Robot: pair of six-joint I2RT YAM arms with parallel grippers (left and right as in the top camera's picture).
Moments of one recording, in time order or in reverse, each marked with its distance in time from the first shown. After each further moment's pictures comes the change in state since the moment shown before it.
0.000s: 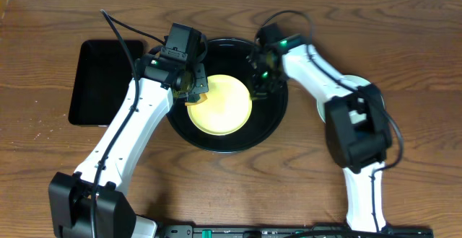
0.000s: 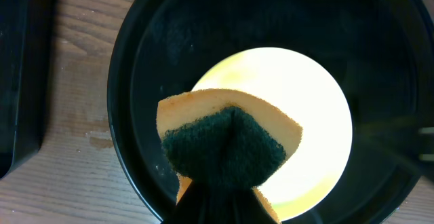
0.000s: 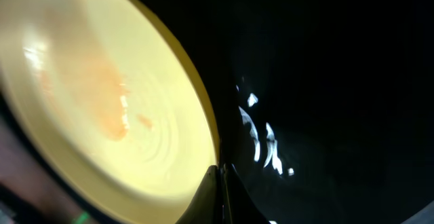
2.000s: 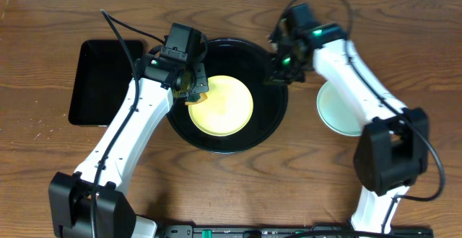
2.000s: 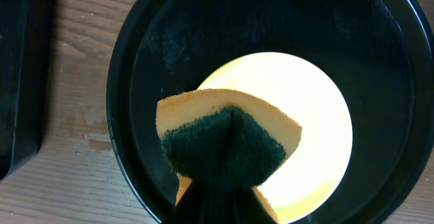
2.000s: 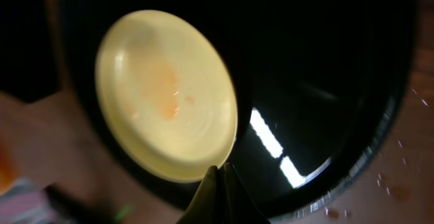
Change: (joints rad) left arm 0.000 0.000 0.000 0.007 0.000 0.000; right arm -0.069 -0.211 -0.037 -0.047 -0.042 0.059
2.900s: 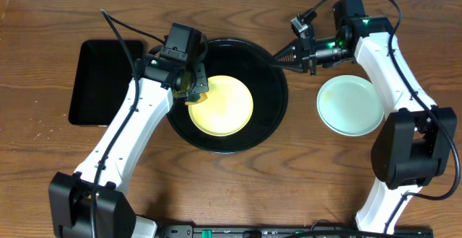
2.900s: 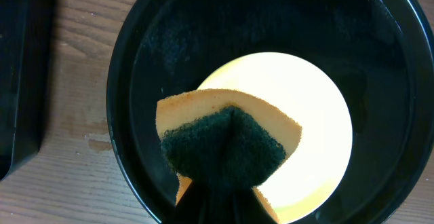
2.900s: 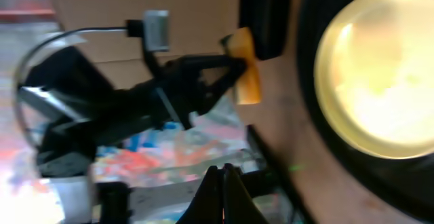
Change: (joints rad) left arm 0.000 0.000 0.000 0.000 0.000 0.000; right arm -0.213 0.004 0.000 -0.044 -0.875 -0.071
